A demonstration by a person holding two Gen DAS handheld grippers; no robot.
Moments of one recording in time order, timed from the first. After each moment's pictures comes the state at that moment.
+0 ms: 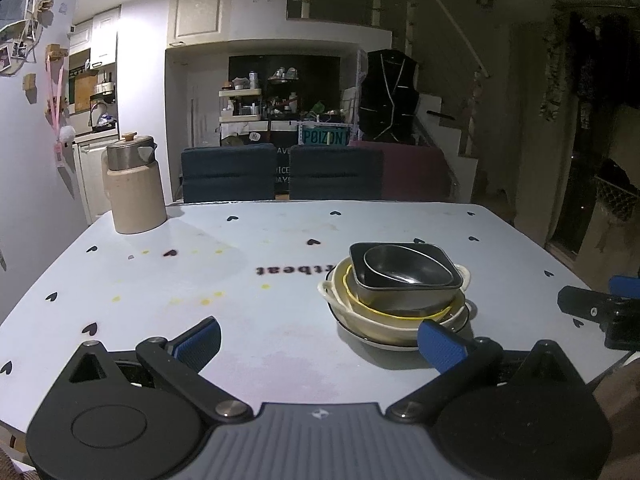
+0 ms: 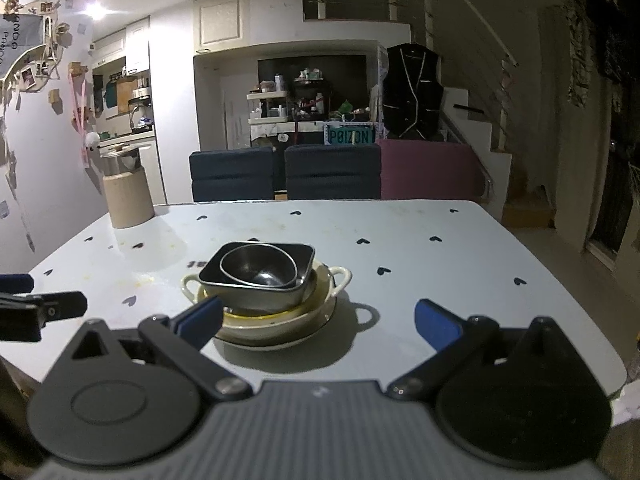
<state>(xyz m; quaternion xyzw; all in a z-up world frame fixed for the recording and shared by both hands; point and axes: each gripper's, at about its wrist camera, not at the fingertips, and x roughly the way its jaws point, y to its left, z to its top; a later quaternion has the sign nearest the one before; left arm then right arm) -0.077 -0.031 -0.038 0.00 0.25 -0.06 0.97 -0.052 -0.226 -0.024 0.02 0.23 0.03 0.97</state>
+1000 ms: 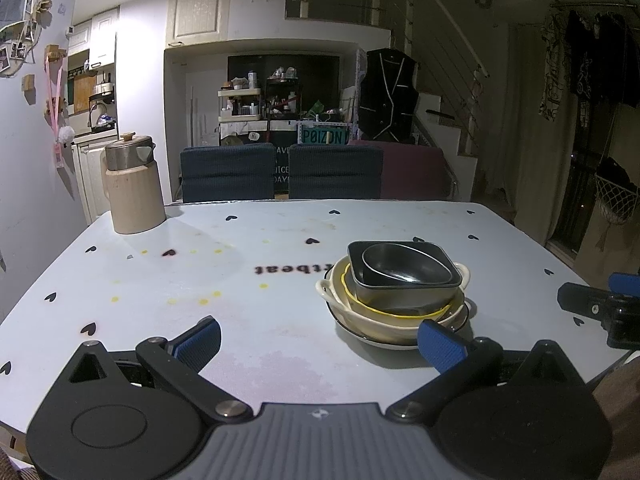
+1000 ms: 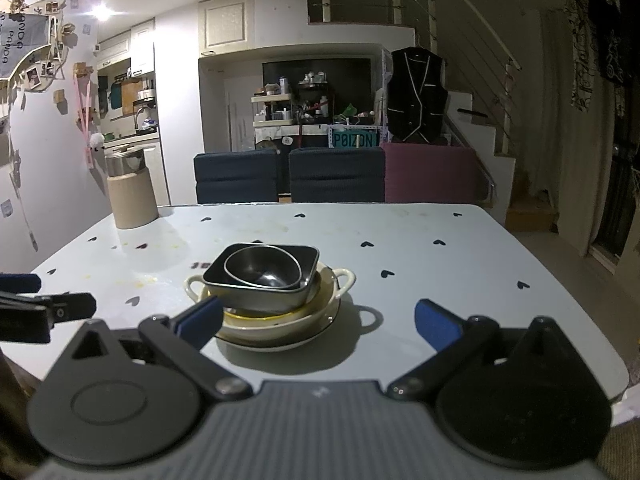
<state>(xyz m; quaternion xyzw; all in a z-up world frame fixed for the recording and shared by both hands) -0.077 -0.035 -0.040 0.01 0.25 -0.06 0.97 -0.053 -0.222 -0.028 0.02 0.22 0.03 0.97</state>
